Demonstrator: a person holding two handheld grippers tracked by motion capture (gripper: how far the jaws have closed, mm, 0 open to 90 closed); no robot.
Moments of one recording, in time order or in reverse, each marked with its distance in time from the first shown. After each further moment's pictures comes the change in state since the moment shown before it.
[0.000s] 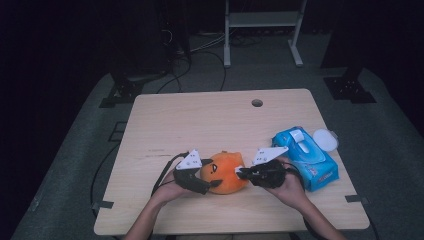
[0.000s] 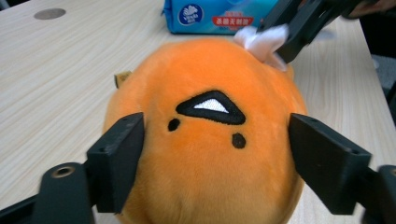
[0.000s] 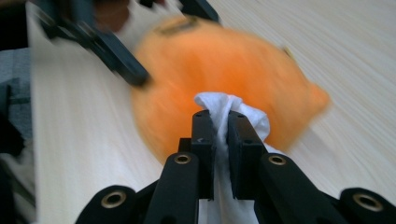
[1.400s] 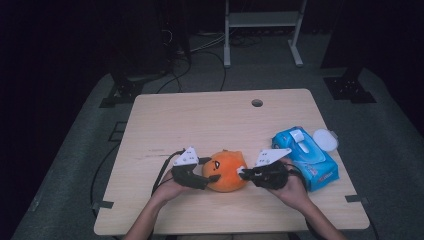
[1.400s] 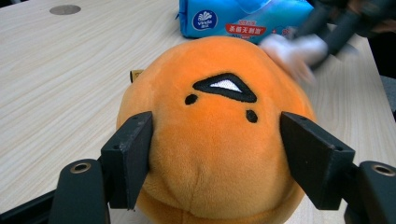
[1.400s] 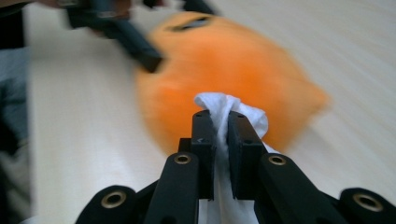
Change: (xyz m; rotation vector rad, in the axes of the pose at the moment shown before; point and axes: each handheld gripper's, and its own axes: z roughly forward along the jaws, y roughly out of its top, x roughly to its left) left arm 0.008 -0.006 0.001 -0.032 0.015 -0.060; right arm -0.001 -0.005 -0.006 -0.014 -0.012 -0.007
